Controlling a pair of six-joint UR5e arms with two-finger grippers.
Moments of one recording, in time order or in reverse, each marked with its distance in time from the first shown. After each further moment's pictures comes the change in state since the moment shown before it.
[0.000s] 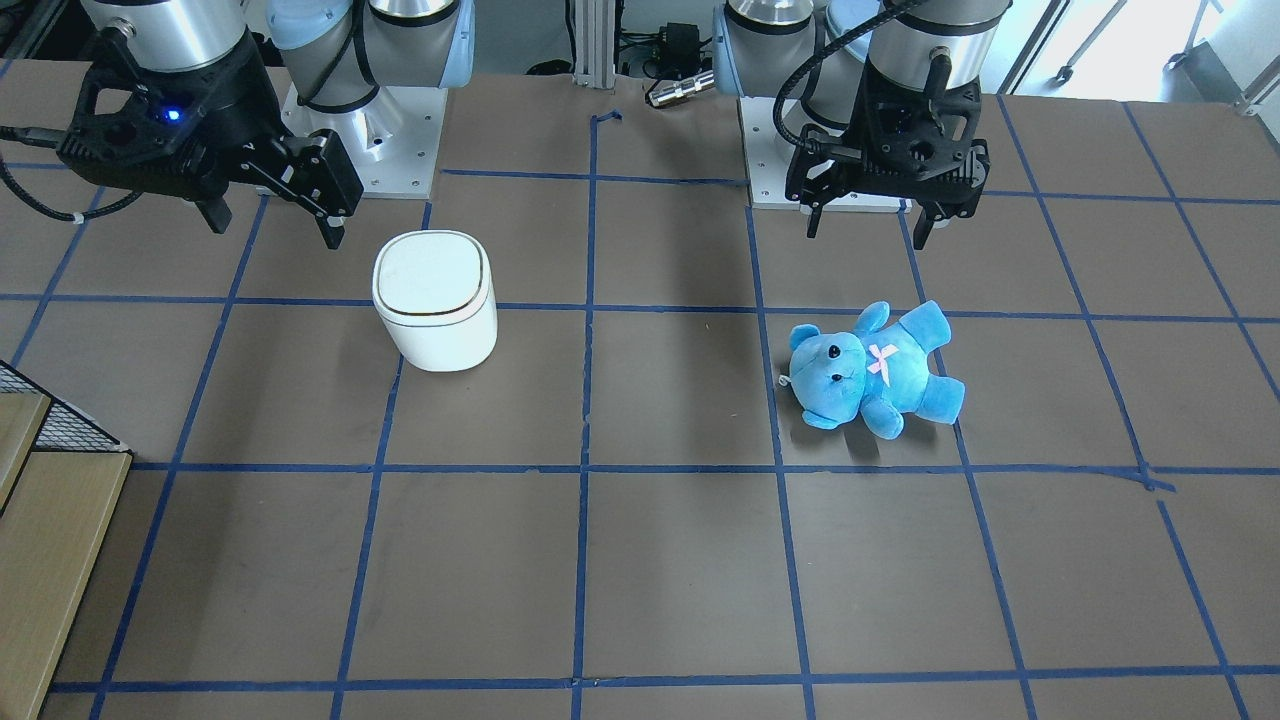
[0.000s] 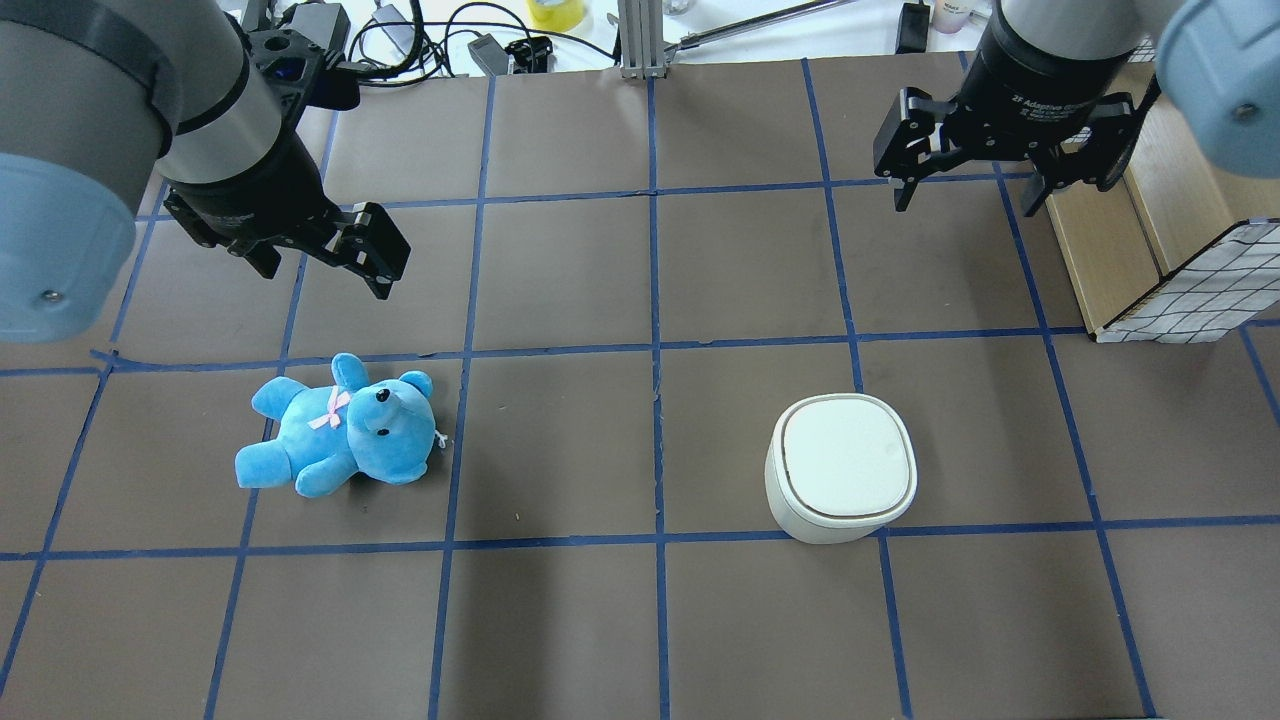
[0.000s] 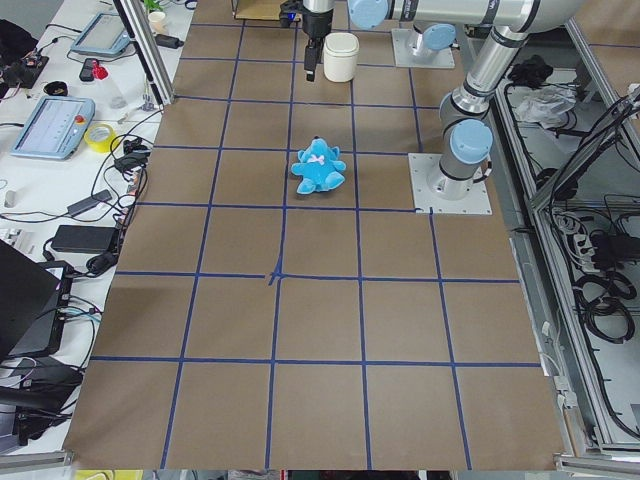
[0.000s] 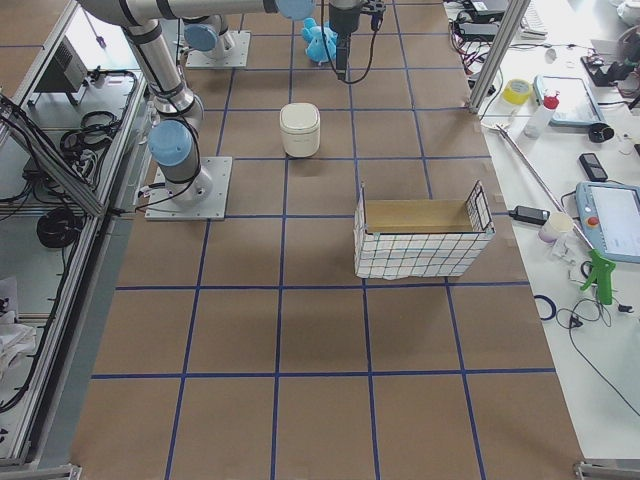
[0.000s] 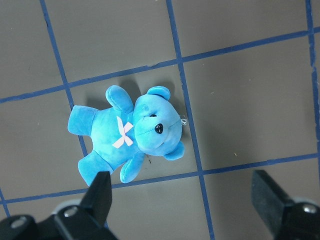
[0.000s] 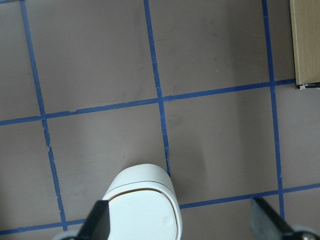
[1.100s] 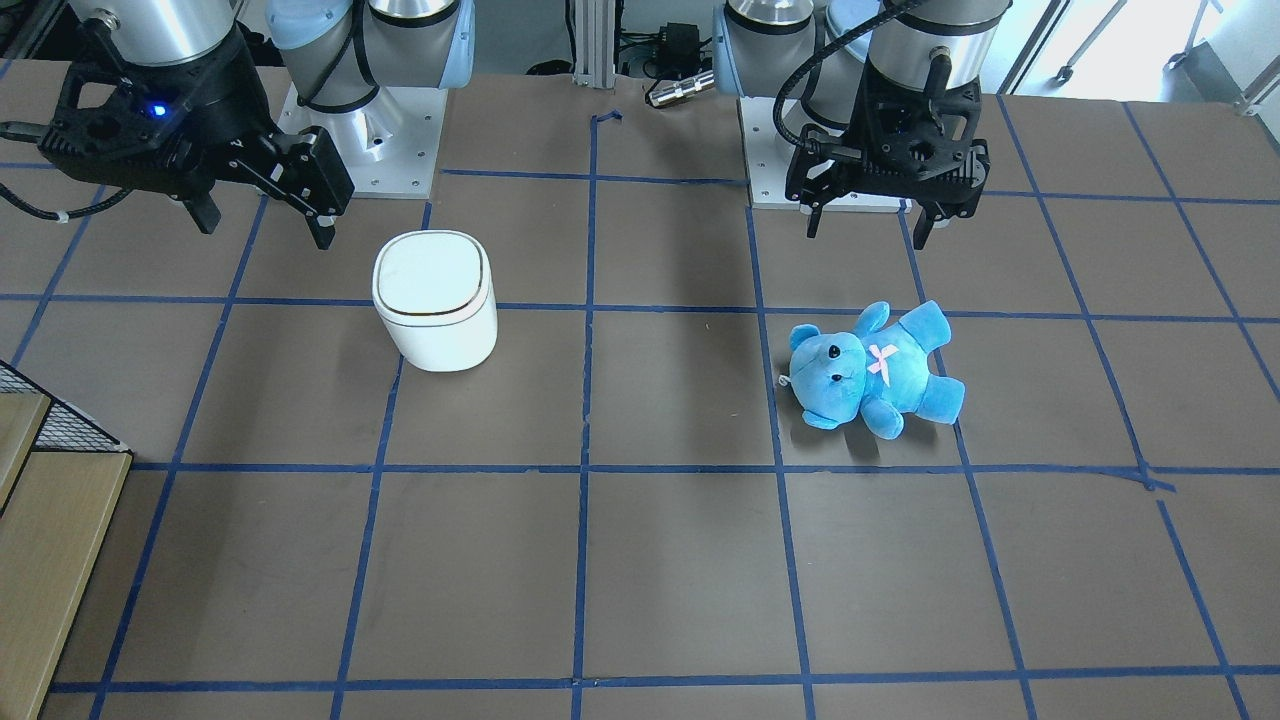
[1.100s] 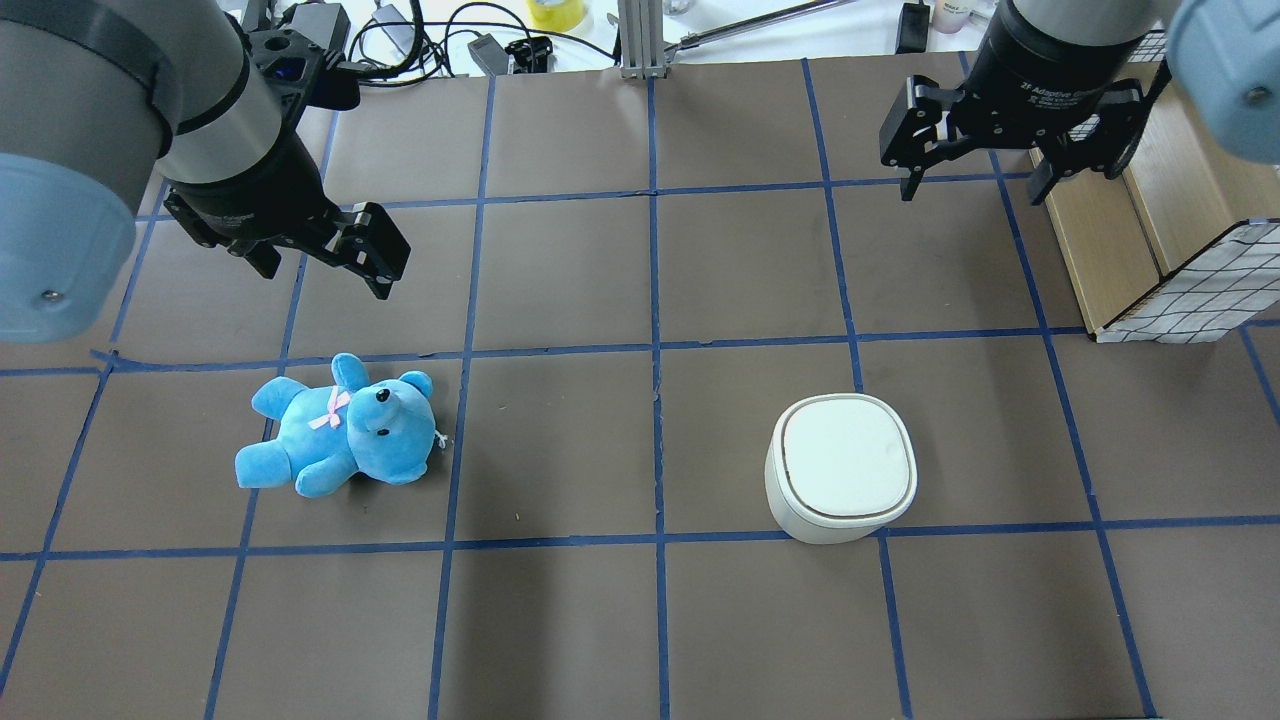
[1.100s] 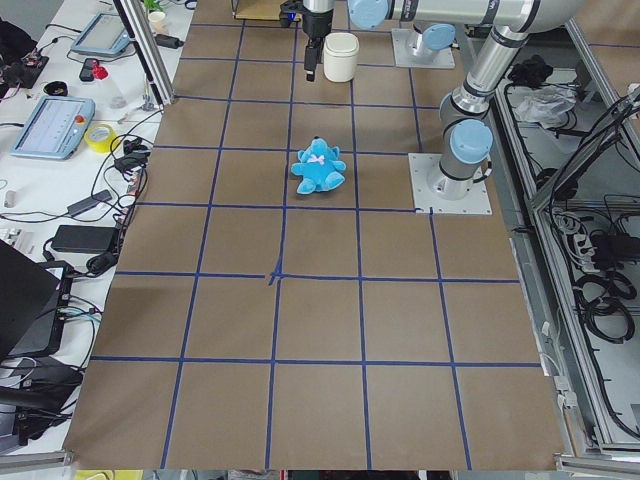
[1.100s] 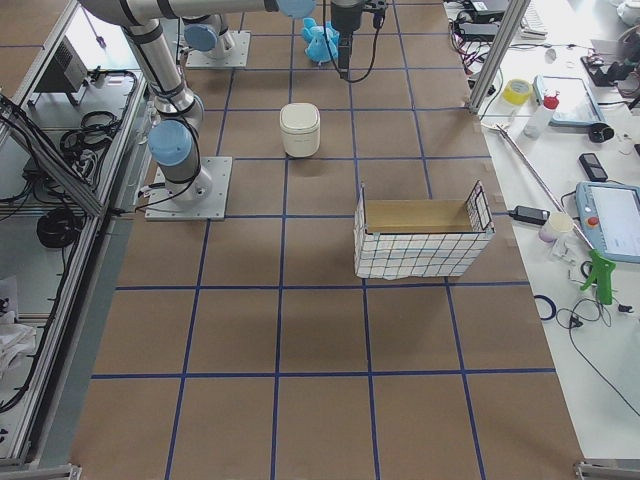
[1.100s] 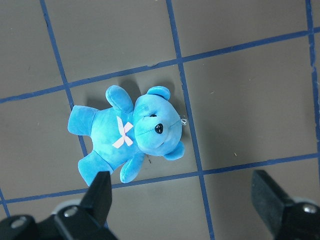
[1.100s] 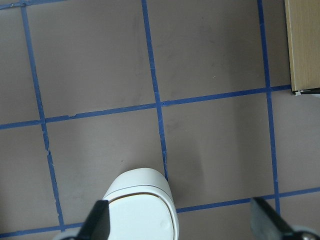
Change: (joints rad) left arm 0.000 0.000 0.000 0.000 0.000 0.000; right arm -0.006 0.005 -0.016 0.000 -0.005 -0.012
